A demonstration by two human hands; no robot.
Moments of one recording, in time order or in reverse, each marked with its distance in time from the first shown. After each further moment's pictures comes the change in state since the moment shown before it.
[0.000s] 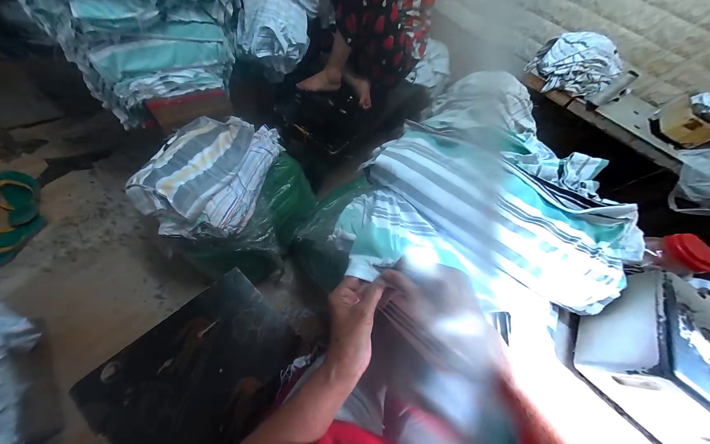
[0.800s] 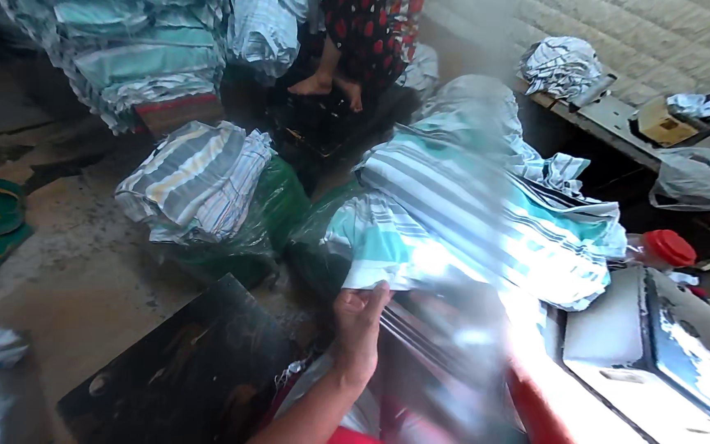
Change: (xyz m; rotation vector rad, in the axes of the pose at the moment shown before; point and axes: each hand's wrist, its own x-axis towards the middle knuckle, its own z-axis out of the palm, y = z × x) left_hand -0.007 -0.018 0.012 -0.063 0.017 0.071; right_hand -0.034 0.032 -0.036 0.143 -0.069 0.182
